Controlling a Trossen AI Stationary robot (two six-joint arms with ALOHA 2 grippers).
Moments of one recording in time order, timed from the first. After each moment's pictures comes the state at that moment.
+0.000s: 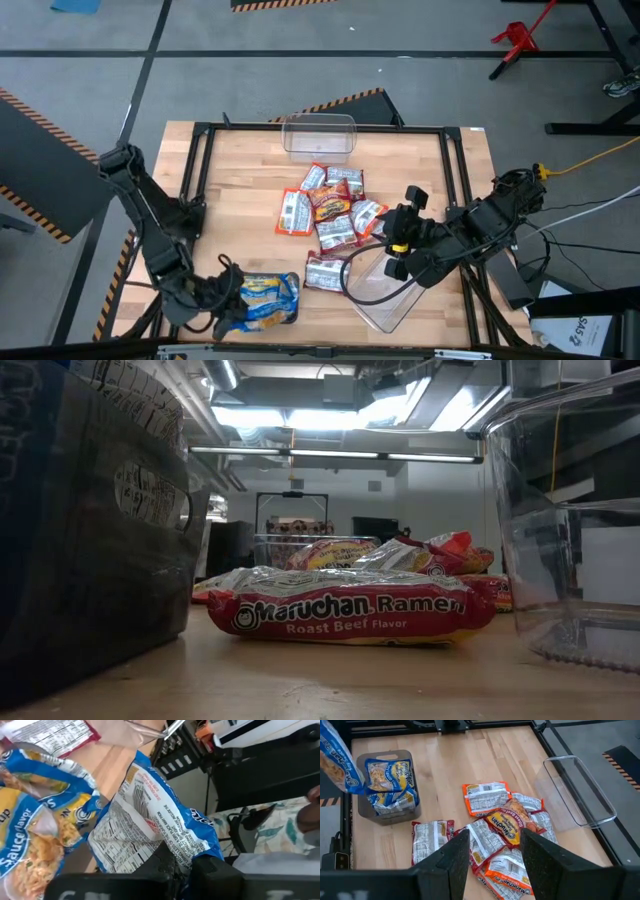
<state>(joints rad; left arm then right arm) -0.97 1.36 1.02 -0.21 -0.54 -1.39 0.60 1.74 2.20 -1.52 0.66 0.68</state>
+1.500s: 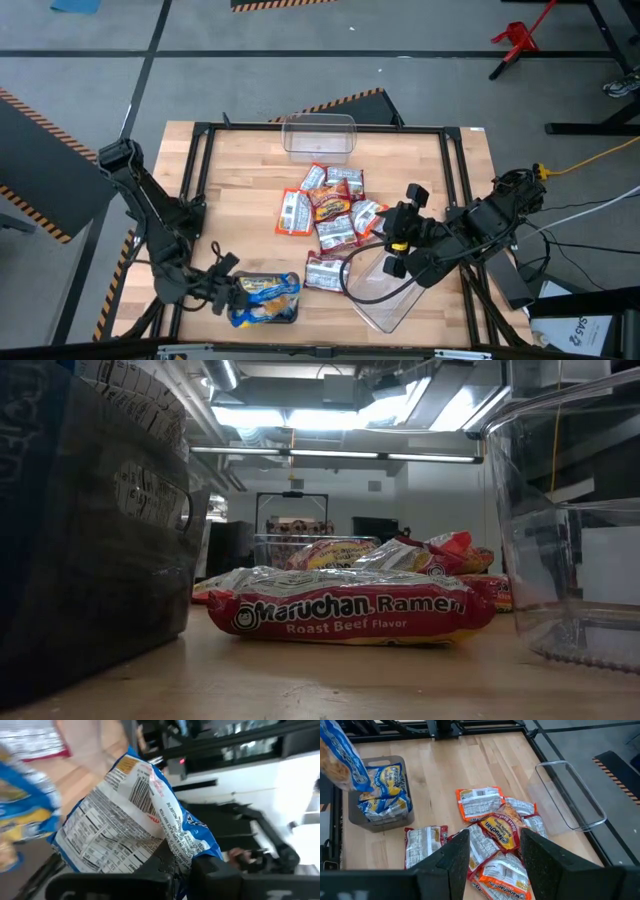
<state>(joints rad) -0.98 1.27 0.79 0.26 -0.72 -1.54 0.60 1.74 2.20 -1.52 0.71 0.68</state>
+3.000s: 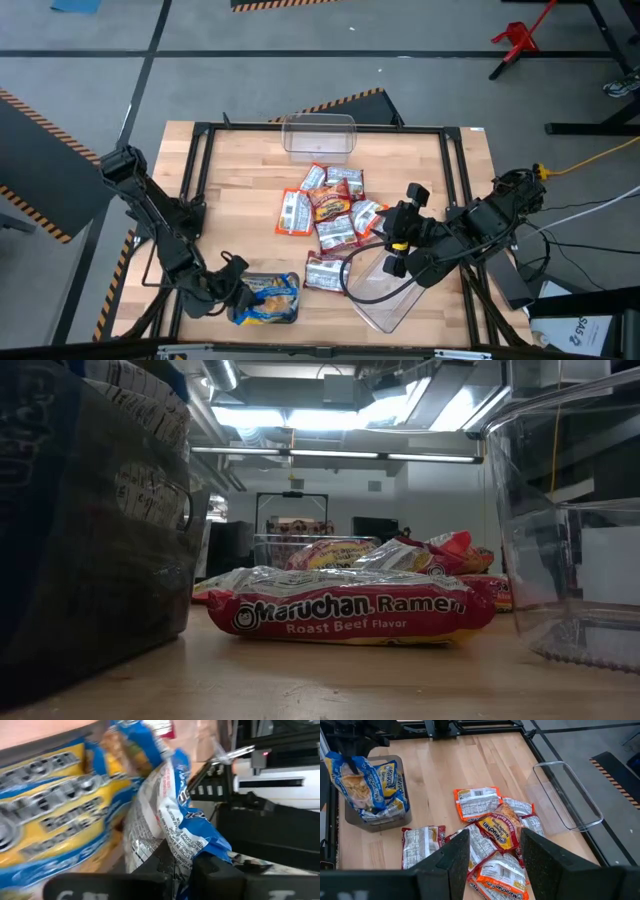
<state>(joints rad) -0.94 1.37 0.79 -0.08 -0.58 -1.85 0.60 1.74 2.20 -1.53 0.72 0.68</state>
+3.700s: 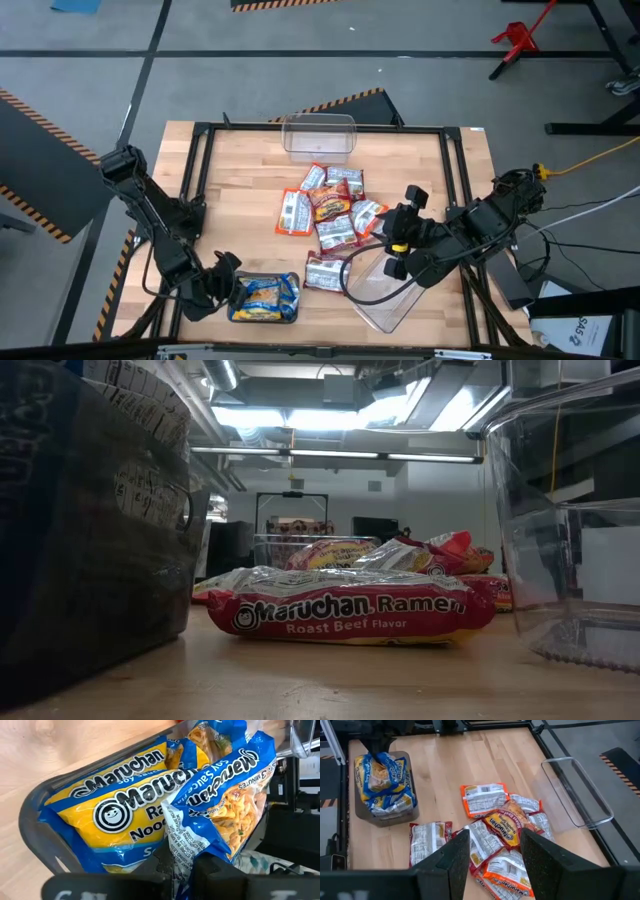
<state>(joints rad) -0.98 1.37 0.79 -0.36 -0.51 -1.98 0.60 1.74 2.20 -1.52 0.67 0.67</state>
